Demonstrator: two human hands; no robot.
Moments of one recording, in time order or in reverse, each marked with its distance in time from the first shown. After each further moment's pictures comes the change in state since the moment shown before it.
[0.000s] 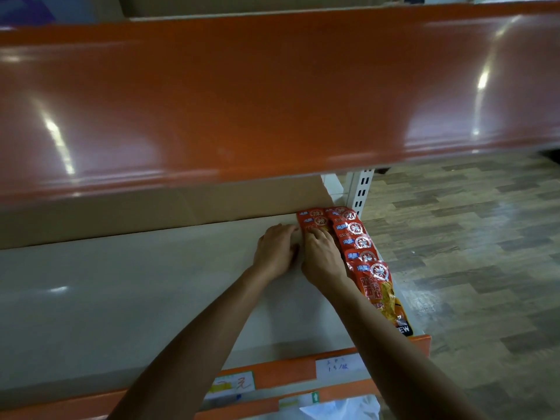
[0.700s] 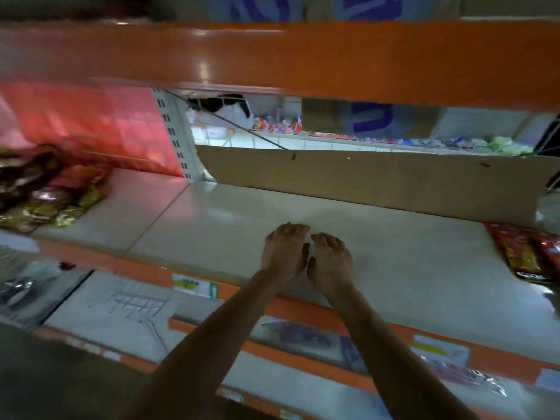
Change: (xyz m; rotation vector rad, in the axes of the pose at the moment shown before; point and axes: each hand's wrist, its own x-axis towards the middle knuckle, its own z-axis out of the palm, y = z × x) left_hand -0.223 -0.241 -0.152 0.157 0.263 -0.242; right_hand -0.077 -0.315 0.108 0.079 -0.099 -0.289
